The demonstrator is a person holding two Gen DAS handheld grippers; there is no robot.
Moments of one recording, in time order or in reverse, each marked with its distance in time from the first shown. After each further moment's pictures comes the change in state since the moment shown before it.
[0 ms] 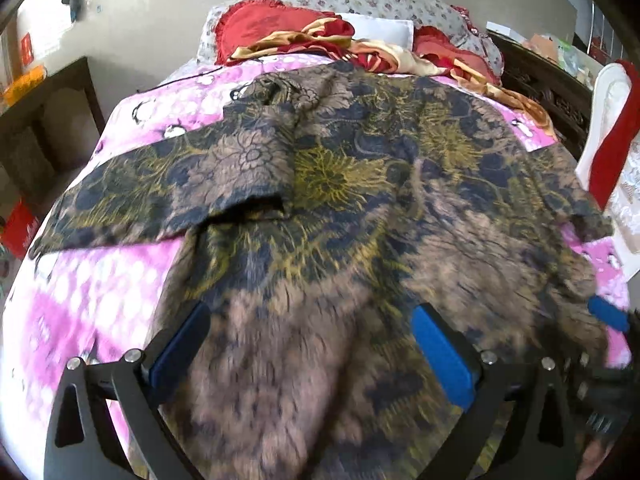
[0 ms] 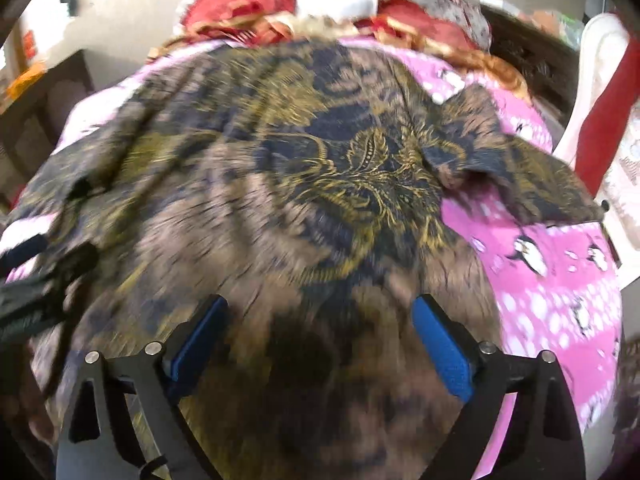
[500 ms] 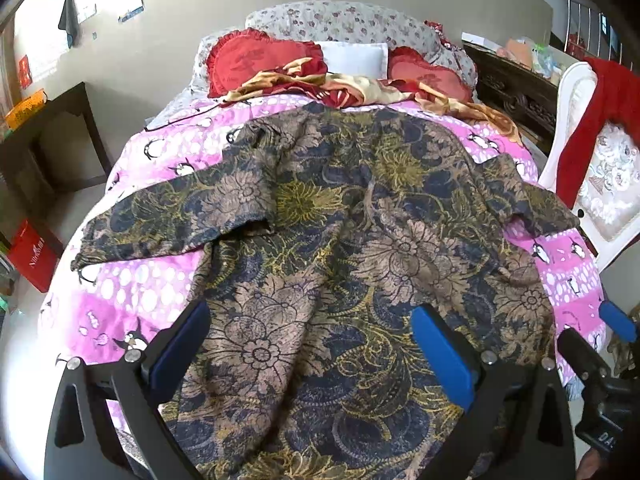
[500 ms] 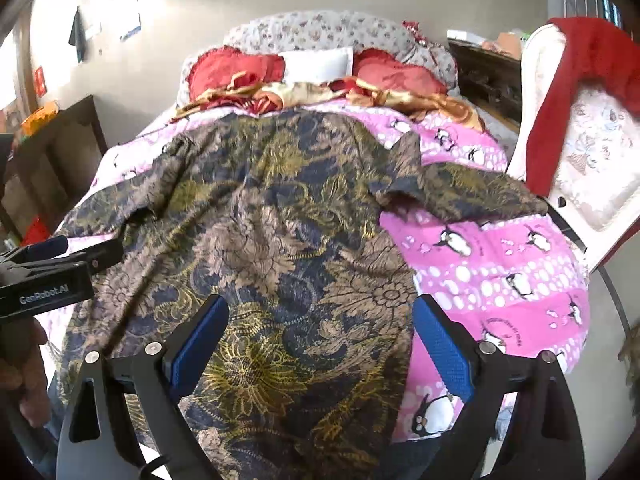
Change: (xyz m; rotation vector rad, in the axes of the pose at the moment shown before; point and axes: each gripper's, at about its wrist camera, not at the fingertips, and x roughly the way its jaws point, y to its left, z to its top) left arm -0.085 -0.022 -0.008 0.059 -0.080 -0.007; right arm -0.115 -0.017 -0.026 0.066 -0.168 -0.010
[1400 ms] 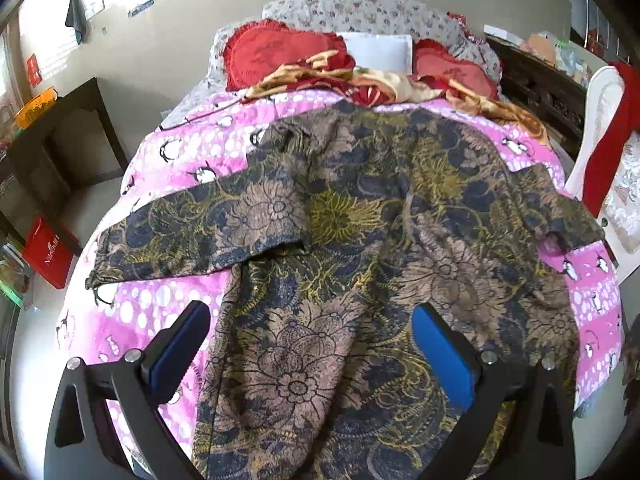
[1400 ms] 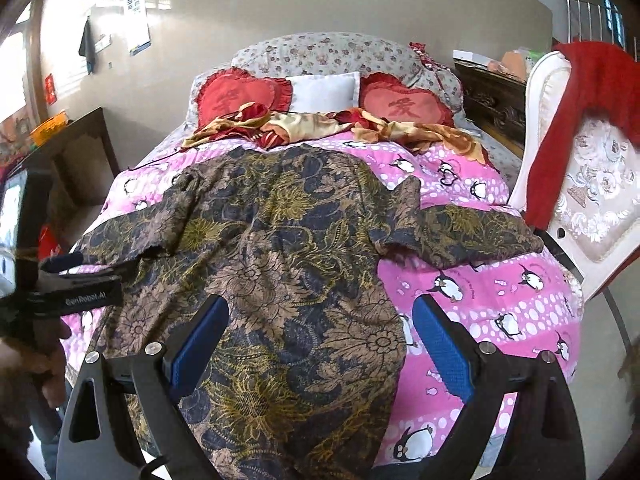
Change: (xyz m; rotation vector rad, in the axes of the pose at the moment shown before) left arm 0.029 0.021 0.030 -0.019 0.054 0.073; right arm -0.018 -0.004 0.050 -0.011 -0.045 0.021
